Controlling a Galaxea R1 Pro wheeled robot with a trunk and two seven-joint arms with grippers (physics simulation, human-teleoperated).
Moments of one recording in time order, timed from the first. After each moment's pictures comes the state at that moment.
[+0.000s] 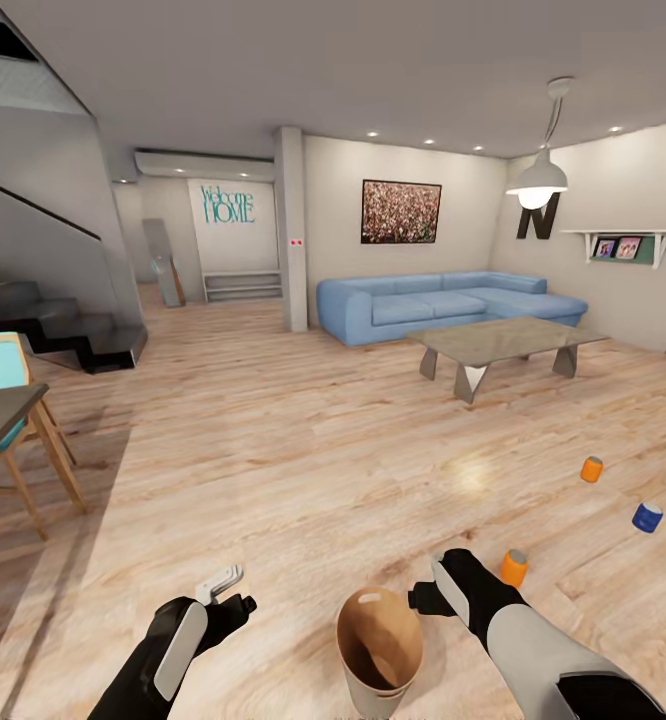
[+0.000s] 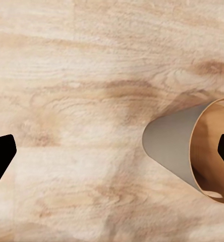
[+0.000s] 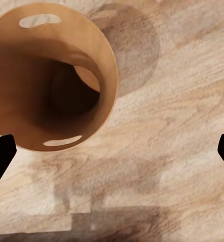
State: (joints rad) left arm -0.39 -0.07 0.06 -0.86 0.53 0.62 0.29; right arm -0.75 0.06 0.01 -0.30 -0.08 0.66 -0.12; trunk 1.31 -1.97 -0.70
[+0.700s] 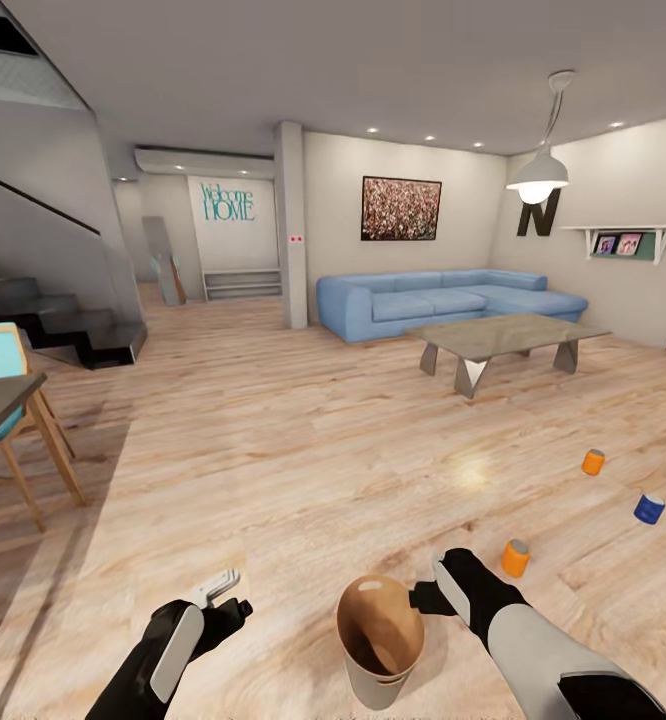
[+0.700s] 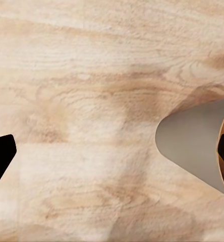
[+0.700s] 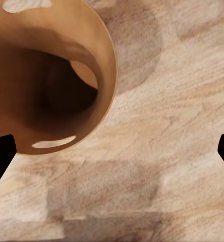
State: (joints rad) left arm -0.39 -0.05 0.07 -0.84 0.54 0.62 0.29; right arm -0.75 0.05 0.01 -0.30 -0.08 0.66 -0.12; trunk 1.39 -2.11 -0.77
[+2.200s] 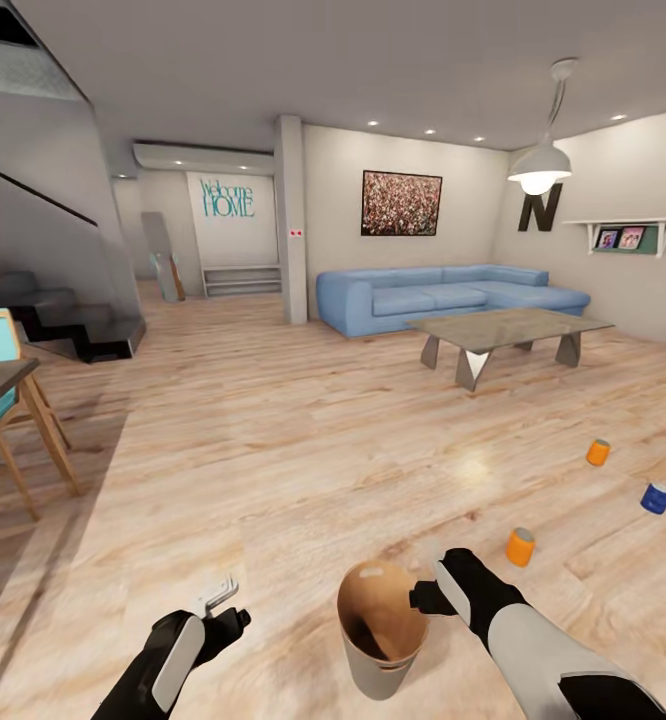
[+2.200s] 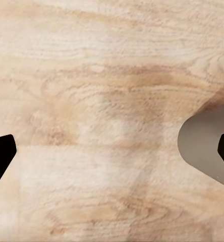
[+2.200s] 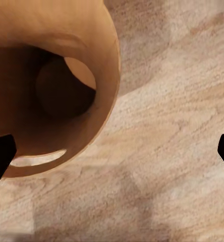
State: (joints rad) left arm -0.39 -0.05 0.06 -0.79 0.53 0.56 0.29; right arm -0.75 0.05 0.01 -0.30 -0.08 0.66 -0.12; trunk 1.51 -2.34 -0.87
